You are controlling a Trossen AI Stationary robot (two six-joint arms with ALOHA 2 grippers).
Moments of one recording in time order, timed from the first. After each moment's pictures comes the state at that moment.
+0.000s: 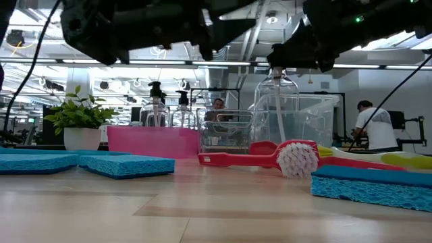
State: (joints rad) left arm -0.19 1.83 0.76 1.27 -0.08 0.02; right arm 0.33 1.18 0.48 0.49 0.79 0.15
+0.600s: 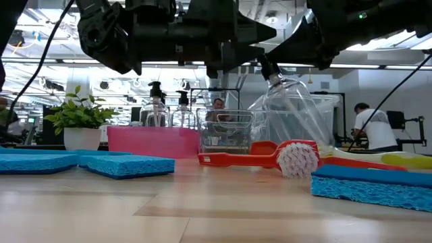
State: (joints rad) left arm -0.16 1.93 0.84 1.22 -0.24 0.02; right arm 0.34 1.18 0.48 0.51 0.75 0.12
